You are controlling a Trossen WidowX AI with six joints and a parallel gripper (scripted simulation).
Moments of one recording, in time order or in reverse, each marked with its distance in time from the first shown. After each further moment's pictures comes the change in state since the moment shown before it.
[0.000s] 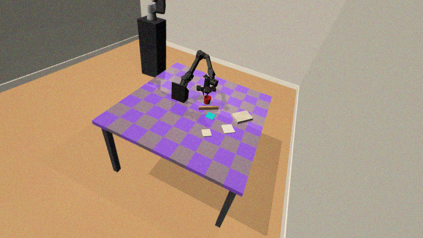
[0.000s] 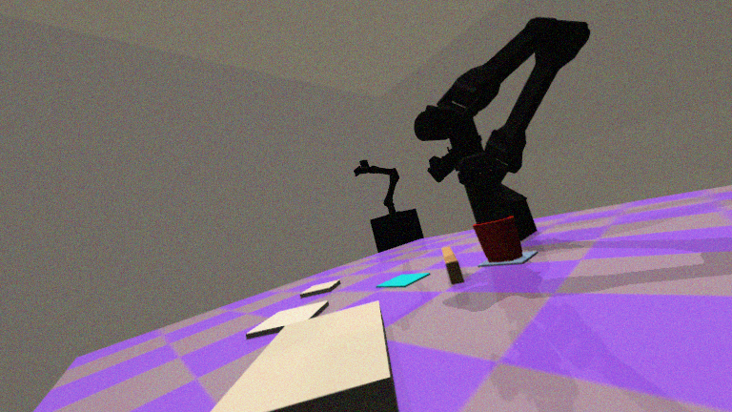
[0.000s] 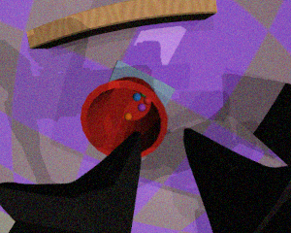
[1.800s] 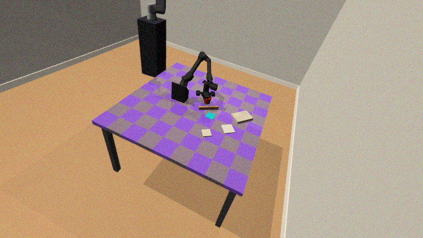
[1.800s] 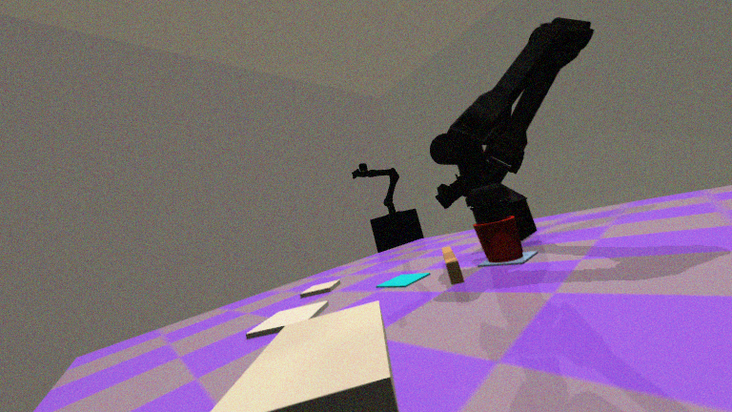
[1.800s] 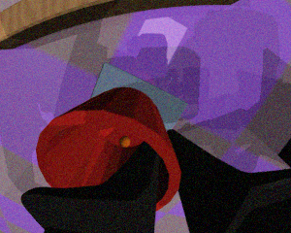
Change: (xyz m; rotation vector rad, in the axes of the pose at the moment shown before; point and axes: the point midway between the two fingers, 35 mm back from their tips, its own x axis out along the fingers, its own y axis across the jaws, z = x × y) arm 0.059 0.000 -0.001 0.003 0.007 0.000
